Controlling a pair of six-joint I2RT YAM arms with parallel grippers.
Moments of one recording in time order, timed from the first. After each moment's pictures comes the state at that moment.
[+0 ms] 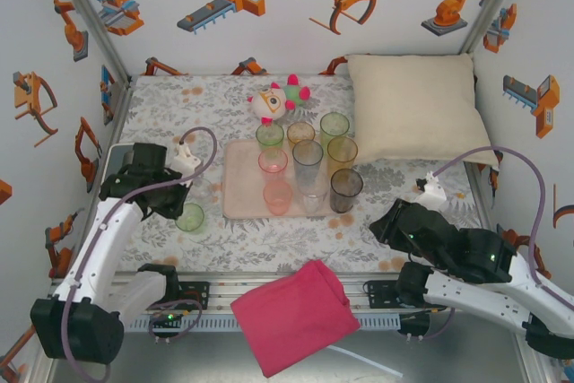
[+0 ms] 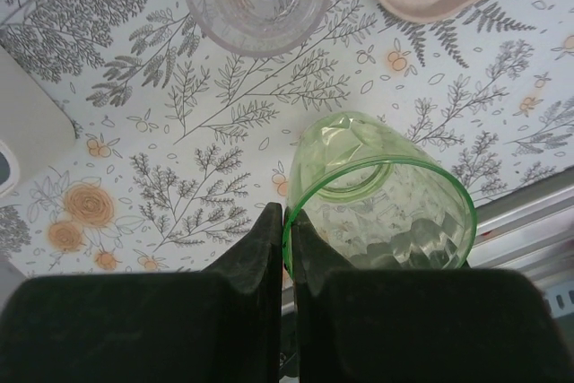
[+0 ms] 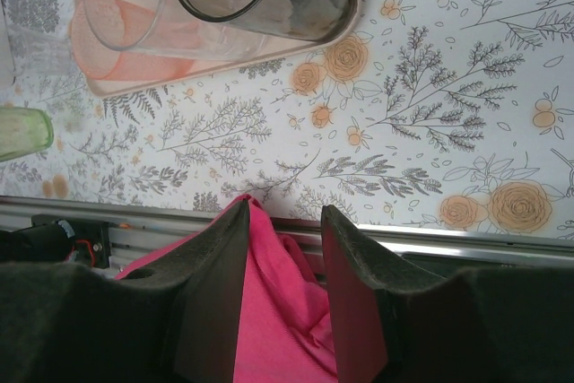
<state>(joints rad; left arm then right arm) -0.18 0.98 0.88 -1.02 0.12 0.39 1.09 0.46 0.85 -1.19 0.47 1.13</state>
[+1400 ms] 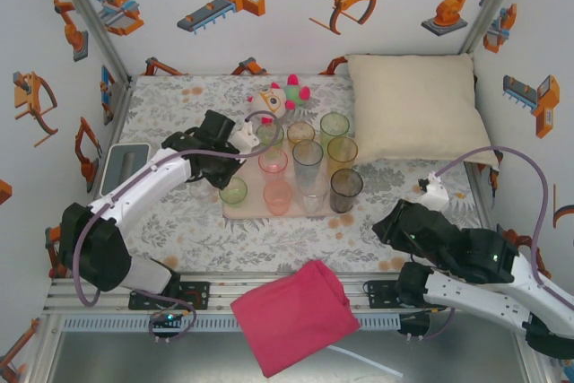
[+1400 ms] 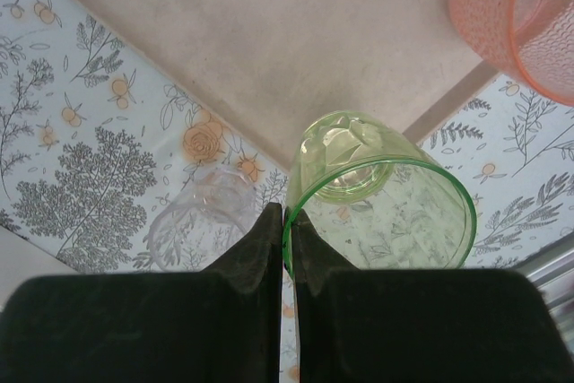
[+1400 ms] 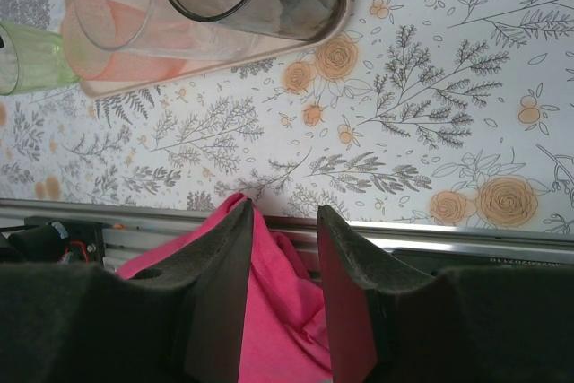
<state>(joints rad) -0.56 1.43 1.15 -0.83 0.03 0.33 1.09 0.46 0.87 -1.23 0.47 1.14</state>
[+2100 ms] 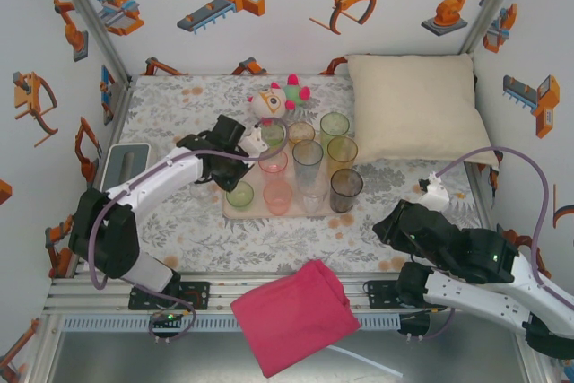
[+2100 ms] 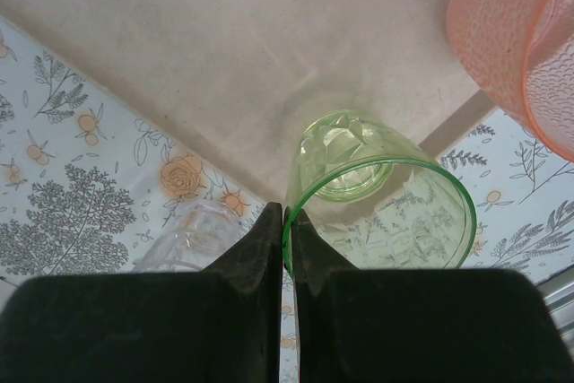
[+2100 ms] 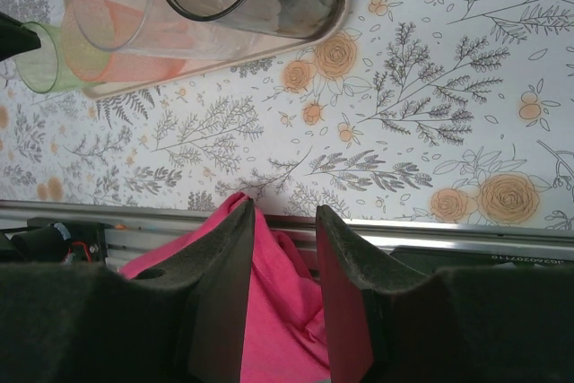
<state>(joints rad) -0.60 1.52 1.11 -0.75 0.04 0.33 1.09 0.46 0.87 -1.23 0.47 1.15</state>
